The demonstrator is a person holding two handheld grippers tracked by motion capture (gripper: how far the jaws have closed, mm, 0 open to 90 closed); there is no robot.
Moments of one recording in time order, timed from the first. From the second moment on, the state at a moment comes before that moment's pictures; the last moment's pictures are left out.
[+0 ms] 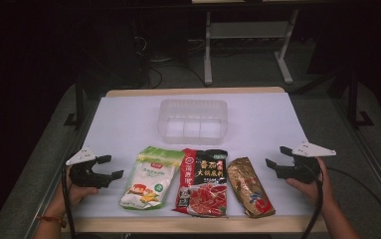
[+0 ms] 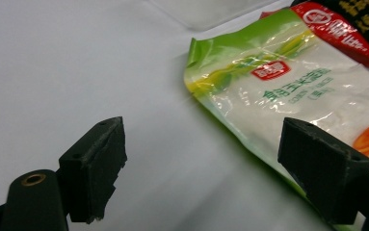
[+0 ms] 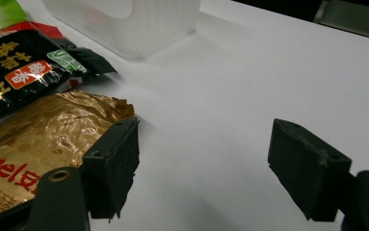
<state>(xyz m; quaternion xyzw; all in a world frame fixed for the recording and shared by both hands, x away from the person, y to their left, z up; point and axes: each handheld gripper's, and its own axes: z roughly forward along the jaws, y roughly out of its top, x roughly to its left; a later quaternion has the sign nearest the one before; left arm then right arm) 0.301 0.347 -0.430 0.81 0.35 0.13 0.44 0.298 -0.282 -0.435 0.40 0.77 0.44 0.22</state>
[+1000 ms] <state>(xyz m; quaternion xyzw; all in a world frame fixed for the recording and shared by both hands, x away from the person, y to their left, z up) 0.346 0.298 -0.443 0.84 0.34 0.07 0.41 0.299 -0.259 -0.433 0.37 0.79 0.44 0.20</state>
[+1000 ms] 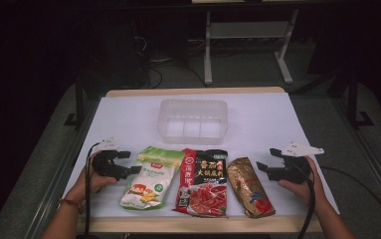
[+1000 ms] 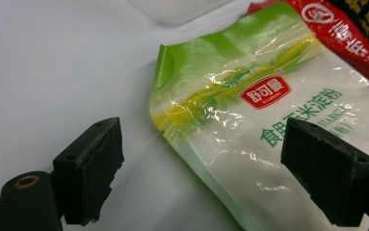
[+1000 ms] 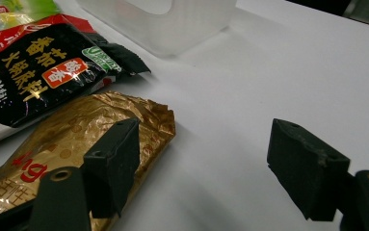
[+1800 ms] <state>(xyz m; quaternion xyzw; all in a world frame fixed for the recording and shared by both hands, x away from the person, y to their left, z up) 0.375 0.260 -0.451 0.86 0.31 0.02 0.41 0.300 -0.258 -0.438 0.37 0.80 0.43 0.18</state>
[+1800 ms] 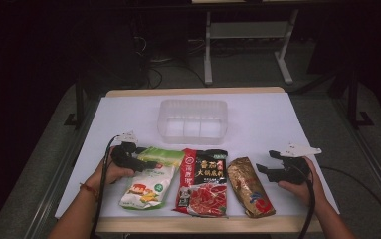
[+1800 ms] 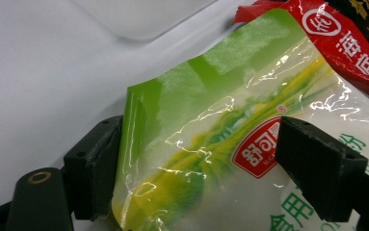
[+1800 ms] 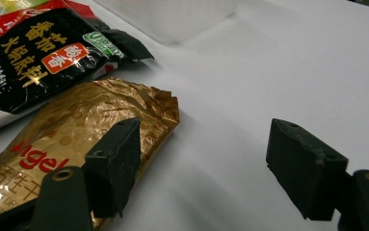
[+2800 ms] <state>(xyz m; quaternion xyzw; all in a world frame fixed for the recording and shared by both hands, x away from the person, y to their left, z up) 0.378 0.274 -0.453 0.84 0.33 0.02 0.44 0.301 -0.257 -0.440 0.37 0.81 0.41 0.18</state>
